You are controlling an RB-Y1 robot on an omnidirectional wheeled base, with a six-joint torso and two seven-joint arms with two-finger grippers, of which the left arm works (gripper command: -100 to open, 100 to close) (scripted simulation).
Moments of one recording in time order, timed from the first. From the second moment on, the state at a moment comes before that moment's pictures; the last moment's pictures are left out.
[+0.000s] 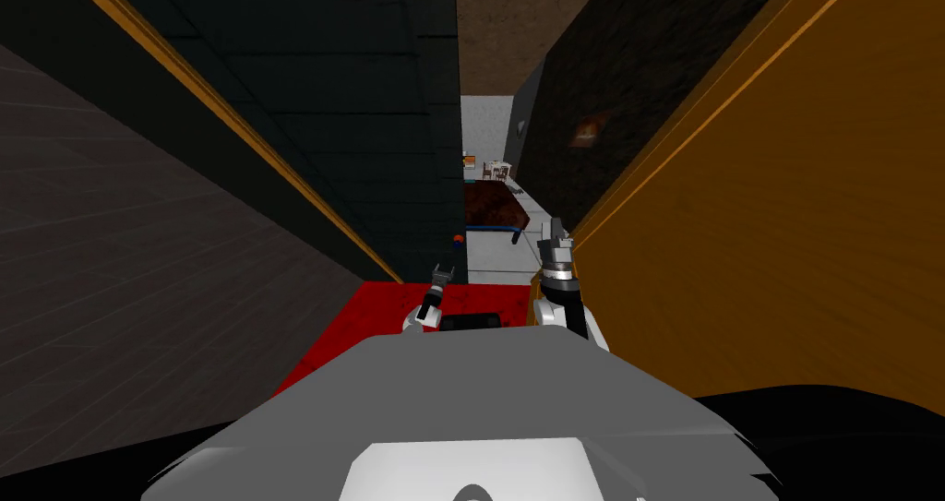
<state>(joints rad) -0.12 0.07 -0.26 -0.65 0.12 -0.79 -1.64</state>
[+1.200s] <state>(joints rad) -0.08 0.18 -0.14 -0.69 0.17 -0.78 -1.67</state>
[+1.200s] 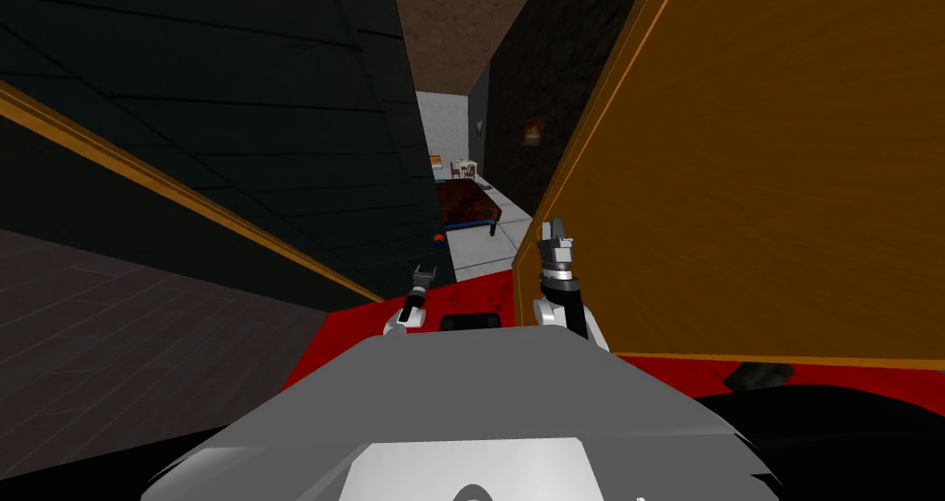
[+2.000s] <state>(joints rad) -0.09 0.04 -0.05 -0.71 0.24 -0.78 -1.74</state>
